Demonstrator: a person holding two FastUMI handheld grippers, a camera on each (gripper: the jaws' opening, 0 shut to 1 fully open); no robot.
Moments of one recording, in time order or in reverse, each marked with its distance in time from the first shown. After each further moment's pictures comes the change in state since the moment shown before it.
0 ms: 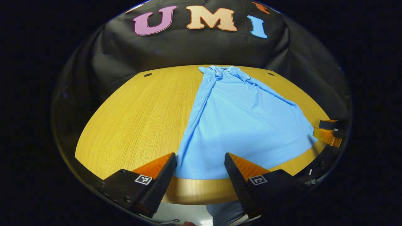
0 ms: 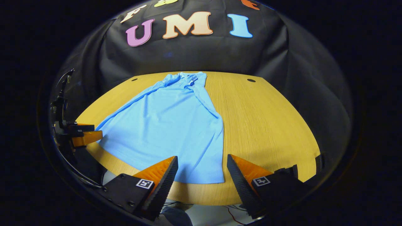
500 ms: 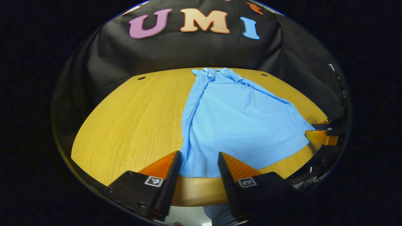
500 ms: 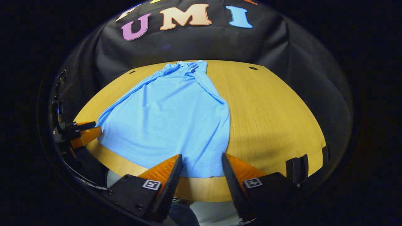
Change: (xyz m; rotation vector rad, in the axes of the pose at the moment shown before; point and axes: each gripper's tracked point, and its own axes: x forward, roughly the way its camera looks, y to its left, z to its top) left arm 0.006 -0.026 0.000 0.040 -0.073 -0.087; right arm 0.004 0.022 -0.019 0.025 0.097 0.036
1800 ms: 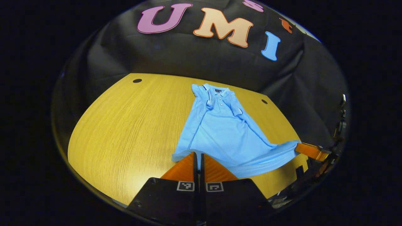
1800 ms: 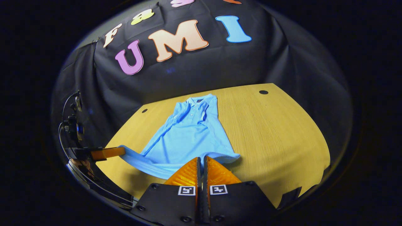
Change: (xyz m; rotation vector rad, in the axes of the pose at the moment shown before) left arm 0.023 0.011 0.152 -0.253 0.007 -0.071; right arm -0.011 0.011 0.185 0.188 -0.199 0.155
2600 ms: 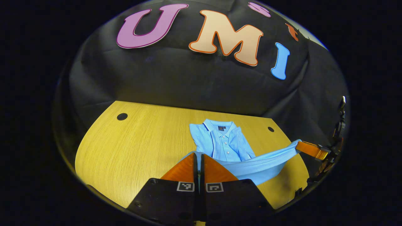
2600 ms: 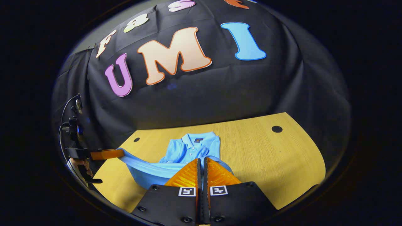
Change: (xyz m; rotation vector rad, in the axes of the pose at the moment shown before) left arm 0.116 0.020 0.167 0.060 -0.110 -0.041; right arm 0.138 -0.001 0.159 -0.013 -0.168 -0.003
